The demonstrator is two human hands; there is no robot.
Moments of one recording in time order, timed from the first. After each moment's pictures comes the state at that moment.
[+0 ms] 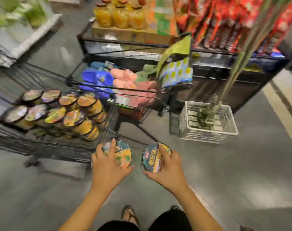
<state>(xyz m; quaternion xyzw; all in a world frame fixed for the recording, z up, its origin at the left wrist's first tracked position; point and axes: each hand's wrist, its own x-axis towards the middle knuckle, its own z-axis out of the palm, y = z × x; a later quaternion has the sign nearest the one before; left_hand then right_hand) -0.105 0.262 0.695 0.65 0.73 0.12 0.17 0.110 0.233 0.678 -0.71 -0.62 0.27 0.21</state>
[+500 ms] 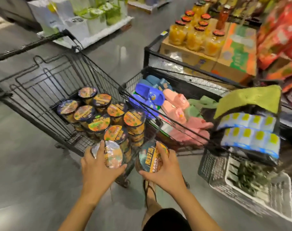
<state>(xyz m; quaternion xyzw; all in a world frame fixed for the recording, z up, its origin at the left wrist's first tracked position) -0.234 0.377 0.700 0.42 0.86 0.22 0.17 -0.020 0.448 0.689 -0.55 -0.74 0.34 0.19</state>
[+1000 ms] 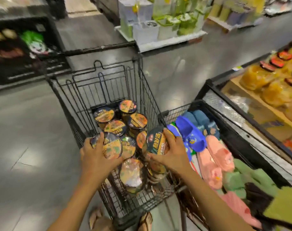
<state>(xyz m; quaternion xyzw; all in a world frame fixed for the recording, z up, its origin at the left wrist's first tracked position) -0.341 0.500 0.720 0.20 0.94 0.25 0.13 -0.181 0.696 0.724 -0.39 -0.85 0.34 0.10</state>
